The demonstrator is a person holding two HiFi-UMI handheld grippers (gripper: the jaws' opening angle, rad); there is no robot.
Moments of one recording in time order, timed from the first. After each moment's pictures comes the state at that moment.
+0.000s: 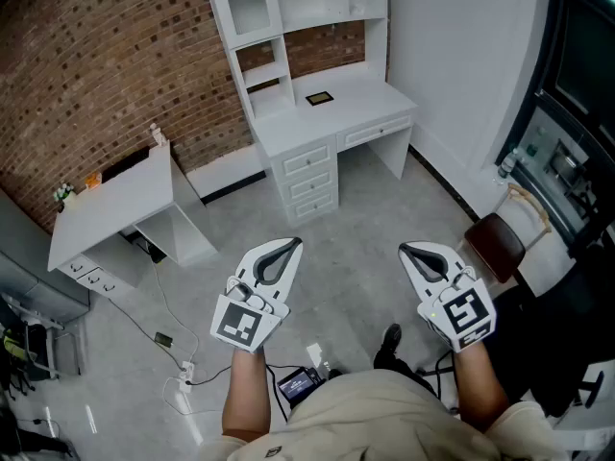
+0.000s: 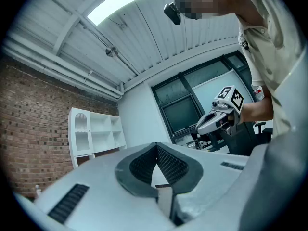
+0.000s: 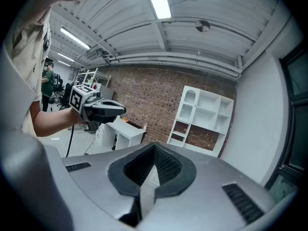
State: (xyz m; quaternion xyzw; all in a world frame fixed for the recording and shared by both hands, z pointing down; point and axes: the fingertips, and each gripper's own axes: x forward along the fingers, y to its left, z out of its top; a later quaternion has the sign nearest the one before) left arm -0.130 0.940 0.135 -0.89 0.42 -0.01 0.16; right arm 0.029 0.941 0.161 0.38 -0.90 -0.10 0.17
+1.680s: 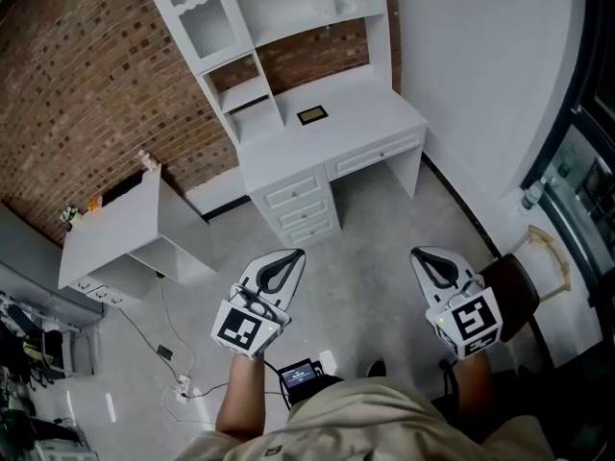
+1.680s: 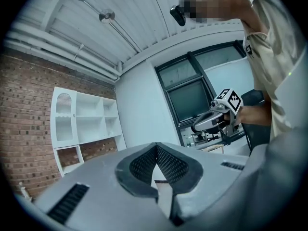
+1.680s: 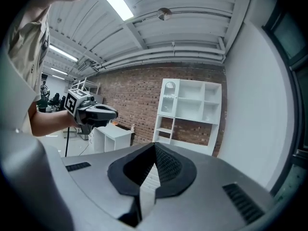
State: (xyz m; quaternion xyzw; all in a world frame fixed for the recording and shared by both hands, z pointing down) left arm 0.071 0.625 0.165 -0.89 0.43 -0.07 0.12; right arm 0.247 0.608 0.188 0.37 -0.92 -0.05 0.12
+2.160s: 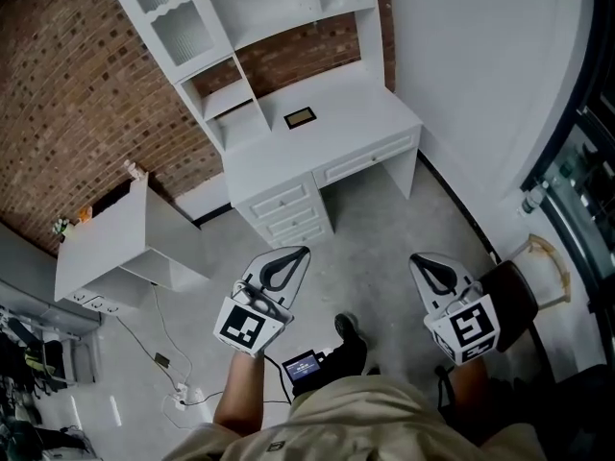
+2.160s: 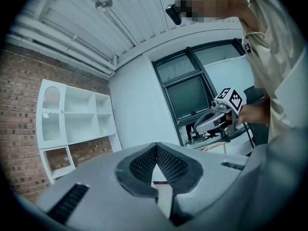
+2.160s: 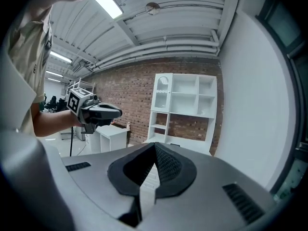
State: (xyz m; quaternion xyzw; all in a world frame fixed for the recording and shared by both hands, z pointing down) left arm 0.118 0.519 0.182 -0.90 0.41 -0.08 0.12; right arm 0.283 0.518 0.216 0.38 -0.91 -0.03 0.13
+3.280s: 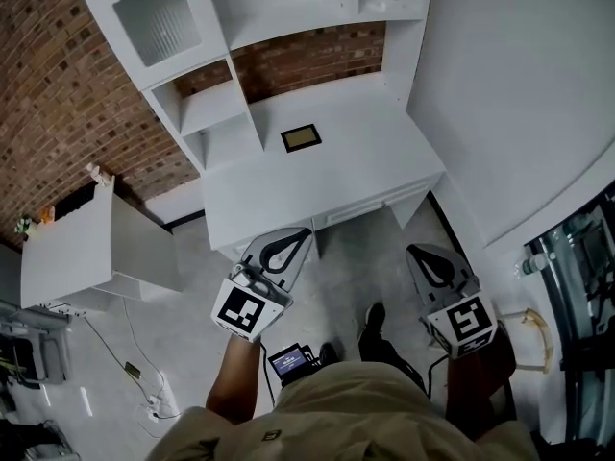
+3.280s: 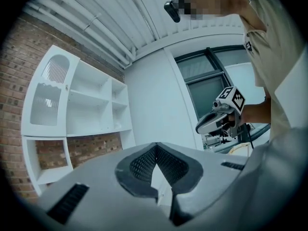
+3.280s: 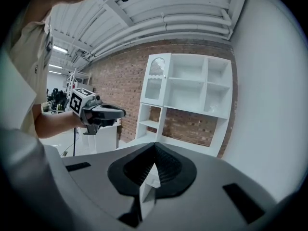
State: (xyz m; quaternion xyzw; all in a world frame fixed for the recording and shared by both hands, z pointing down) left arm 0.006 0.156 0.204 -0.90 0.43 -0.04 0.09; right arm 0.164 0.156 0.223 0.36 -0.91 -0.04 0.18
